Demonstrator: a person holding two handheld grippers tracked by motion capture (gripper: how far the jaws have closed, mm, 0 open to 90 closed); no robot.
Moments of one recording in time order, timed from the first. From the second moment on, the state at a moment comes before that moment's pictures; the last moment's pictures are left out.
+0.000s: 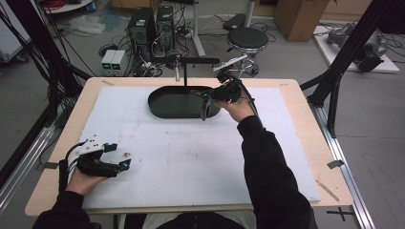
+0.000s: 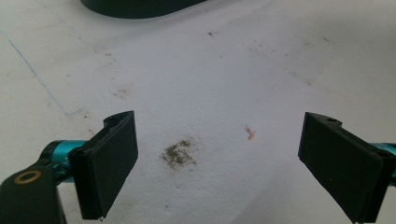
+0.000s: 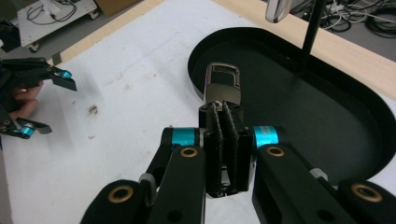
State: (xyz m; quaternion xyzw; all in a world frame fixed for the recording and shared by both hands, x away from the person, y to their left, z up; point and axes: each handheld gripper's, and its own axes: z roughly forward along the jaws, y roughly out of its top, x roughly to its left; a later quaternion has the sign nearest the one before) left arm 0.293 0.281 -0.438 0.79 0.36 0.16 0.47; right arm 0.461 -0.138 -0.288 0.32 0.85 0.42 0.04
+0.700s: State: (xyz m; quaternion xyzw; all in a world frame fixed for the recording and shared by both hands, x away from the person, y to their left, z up) left arm 0.294 0.281 -0.438 0.78 0.36 0.16 0.48; right arm 0.499 -0.132 -0.263 0.33 0.84 0.43 0.07
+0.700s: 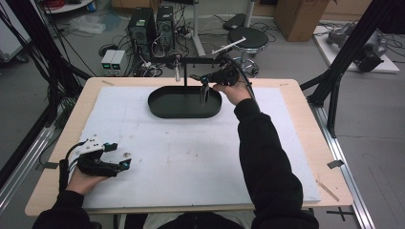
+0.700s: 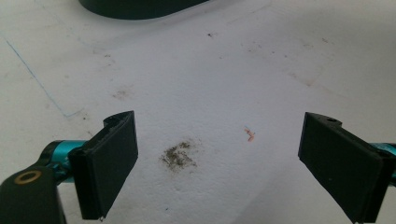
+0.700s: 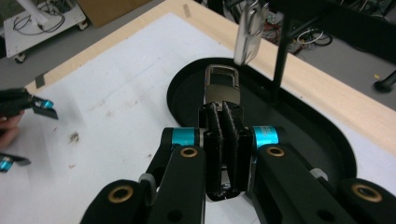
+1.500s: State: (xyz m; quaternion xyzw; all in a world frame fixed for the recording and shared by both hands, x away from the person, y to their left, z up) left arm 0.294 0.279 -0.439 0.79 0.36 0.16 0.47; right arm 0.537 -0.121 -0.267 0.37 0.82 0.42 0.11
